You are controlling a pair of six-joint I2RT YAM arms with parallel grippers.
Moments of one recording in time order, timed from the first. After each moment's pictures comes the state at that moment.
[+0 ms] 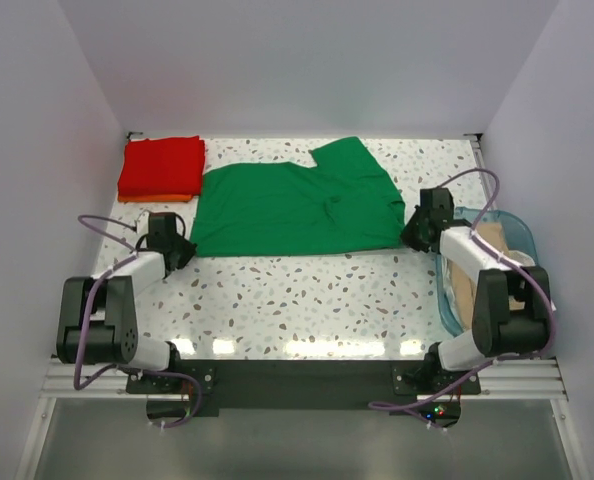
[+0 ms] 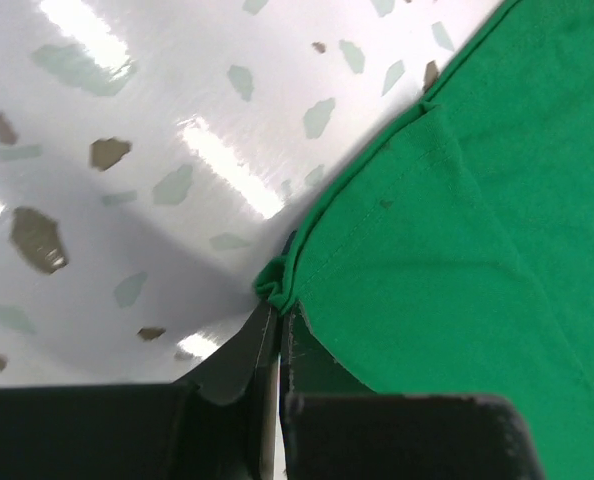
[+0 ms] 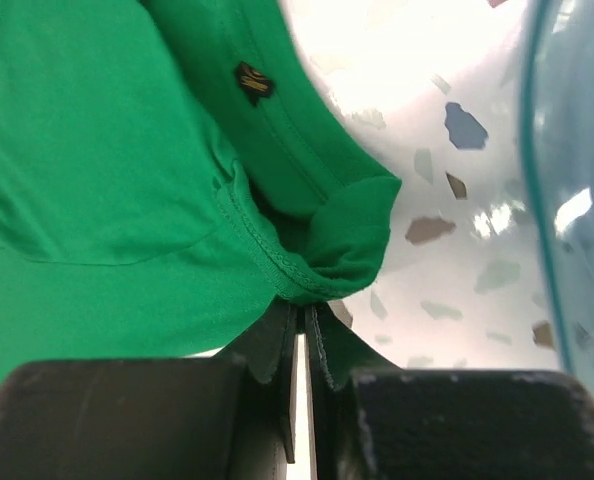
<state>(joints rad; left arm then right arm) 0.03 1.45 0.58 -0.01 -0.11 -0.89 0.07 1.52 0.86 -0.28 0.06 0.63</state>
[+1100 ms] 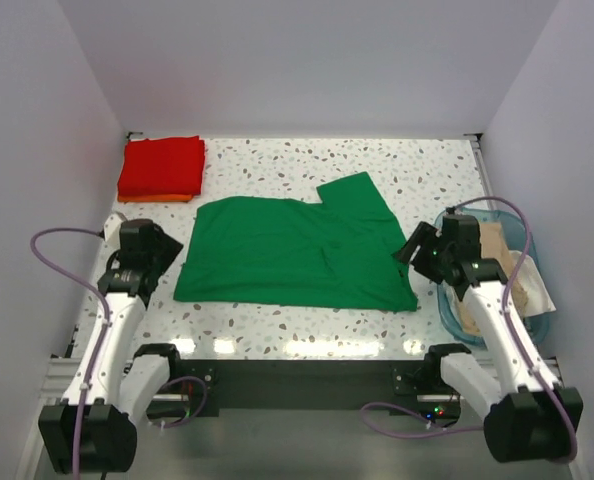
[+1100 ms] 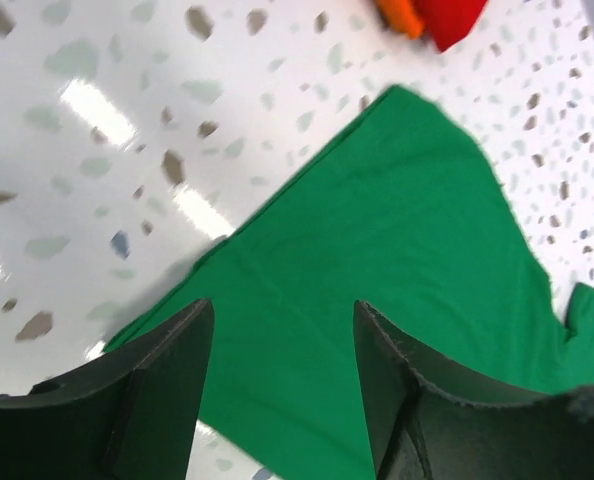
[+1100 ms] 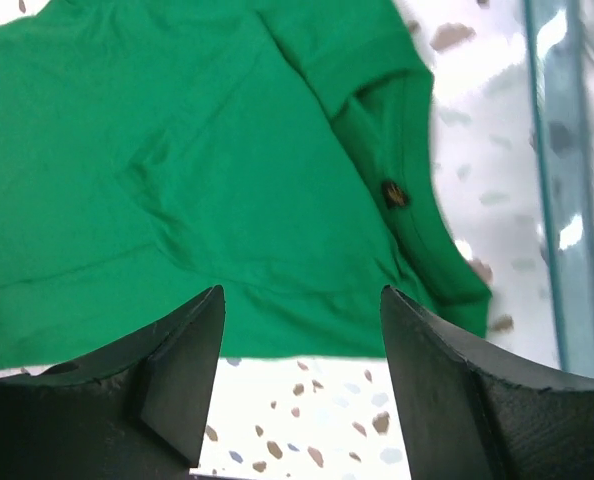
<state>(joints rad) 0.03 0.82 0.61 -0.55 -0.23 -0.89 0.06 0.87 0.71 -0.66 -0.08 0.61</state>
